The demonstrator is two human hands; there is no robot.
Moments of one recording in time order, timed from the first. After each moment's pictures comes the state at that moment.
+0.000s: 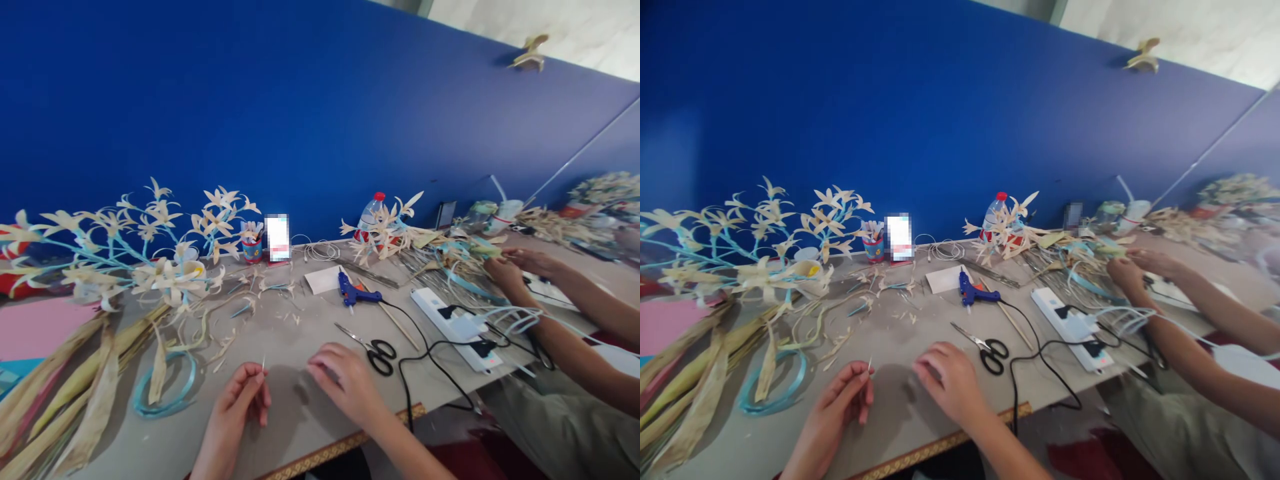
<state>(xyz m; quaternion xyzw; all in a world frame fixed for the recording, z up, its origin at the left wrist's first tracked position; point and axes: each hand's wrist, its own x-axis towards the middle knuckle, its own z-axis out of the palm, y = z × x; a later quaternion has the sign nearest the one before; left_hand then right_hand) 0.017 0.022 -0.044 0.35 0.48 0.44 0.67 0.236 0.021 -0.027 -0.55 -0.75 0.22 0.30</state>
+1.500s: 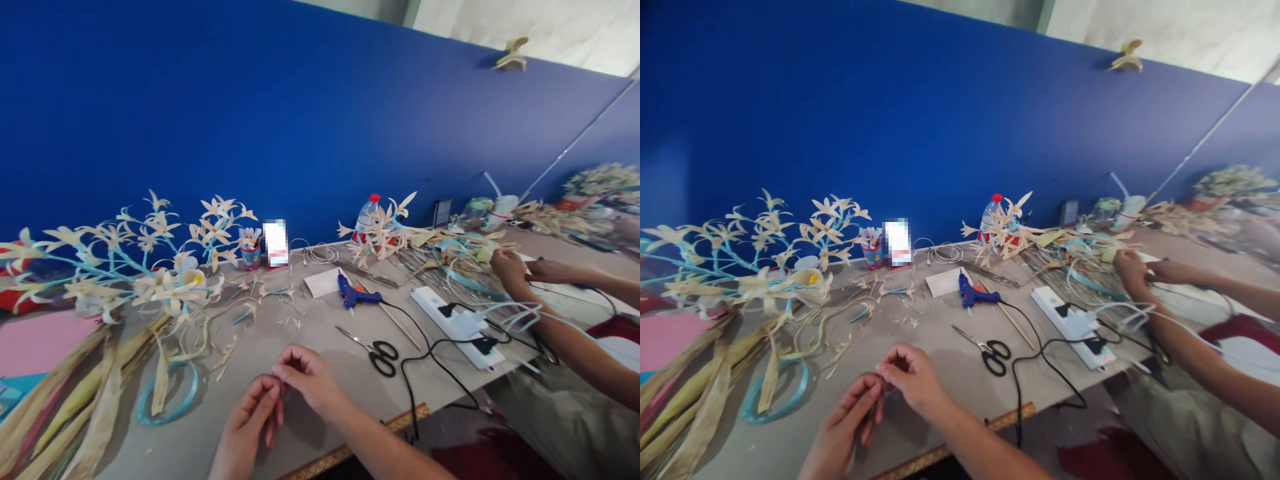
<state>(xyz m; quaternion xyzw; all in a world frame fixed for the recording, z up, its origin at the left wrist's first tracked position) 0.026 0.016 -0.052 0.42 0.44 0.41 0.68 0.167 0.045 -0.035 -0.41 -0.43 0.64 0.48</state>
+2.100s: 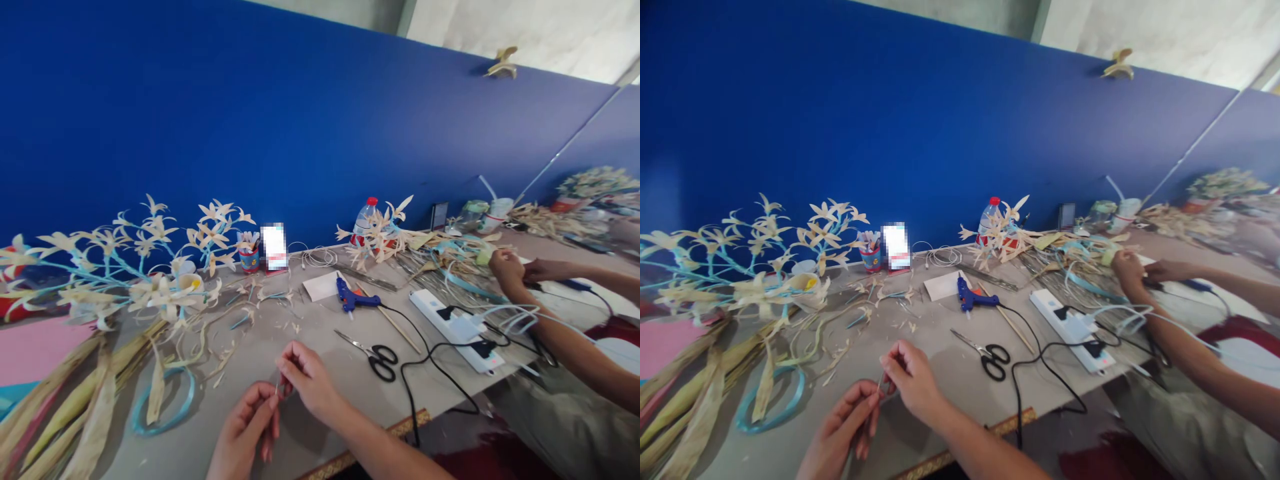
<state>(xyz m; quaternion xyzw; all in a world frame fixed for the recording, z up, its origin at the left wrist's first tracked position) 0.026 0.014 -0.040 0.40 0.46 0.40 0.68 0.170 0.053 -0.040 -0.44 -0.51 0.56 0.48</state>
